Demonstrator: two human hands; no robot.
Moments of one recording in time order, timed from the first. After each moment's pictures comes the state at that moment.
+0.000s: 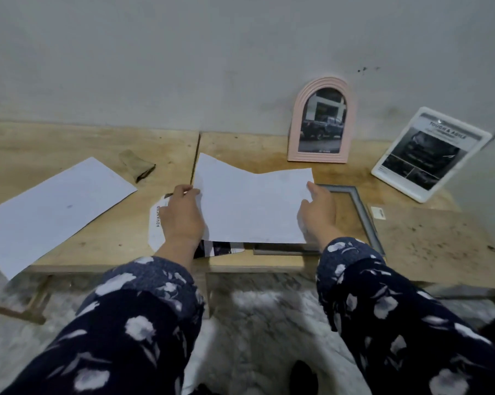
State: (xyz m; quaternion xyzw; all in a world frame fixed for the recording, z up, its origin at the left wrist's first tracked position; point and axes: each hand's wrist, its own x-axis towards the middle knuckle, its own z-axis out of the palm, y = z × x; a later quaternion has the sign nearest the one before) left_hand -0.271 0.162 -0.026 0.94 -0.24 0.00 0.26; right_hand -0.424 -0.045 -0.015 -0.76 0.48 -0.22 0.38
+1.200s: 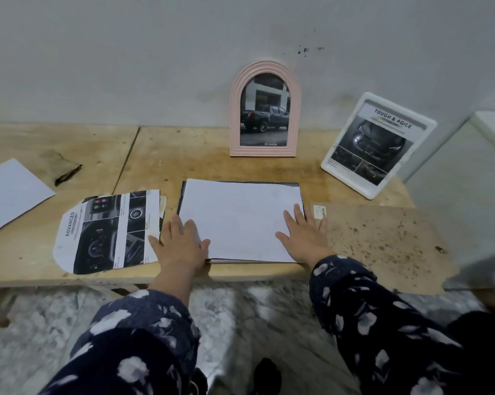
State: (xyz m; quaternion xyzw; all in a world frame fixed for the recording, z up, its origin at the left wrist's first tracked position) left_hand -0.392 0.026 -0.075 0.96 -0.23 -0.16 0.03; right_hand -0.542 -0.184 -0.071 -0.92 0.34 0.17 0.09
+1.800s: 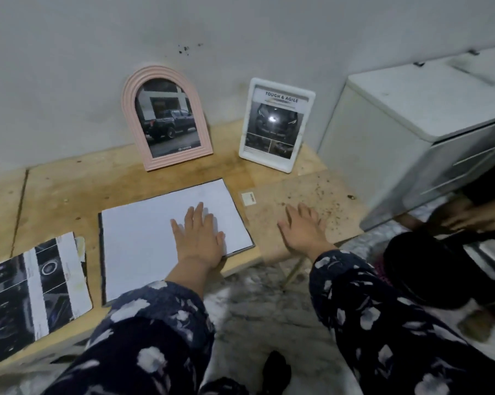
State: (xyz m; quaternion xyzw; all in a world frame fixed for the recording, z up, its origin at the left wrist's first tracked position) left_hand -0.472 -0.082 -0.053 0.86 -0.49 -0.11 -0.02; right_hand -0.655 -0.208 -0.059 -0.80 0.56 0.06 0.21
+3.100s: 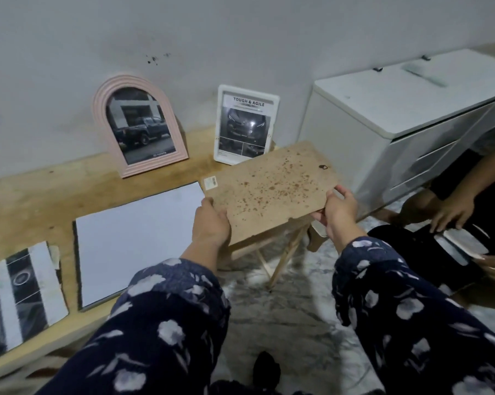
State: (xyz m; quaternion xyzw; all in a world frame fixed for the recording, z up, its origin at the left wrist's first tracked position) left_hand -0.535 -0.138 -0.024 0.84 -0.36 -0.26 0.31; right_hand -0.744 -0.240 0.003 -0.28 0.65 -0.47 0.53
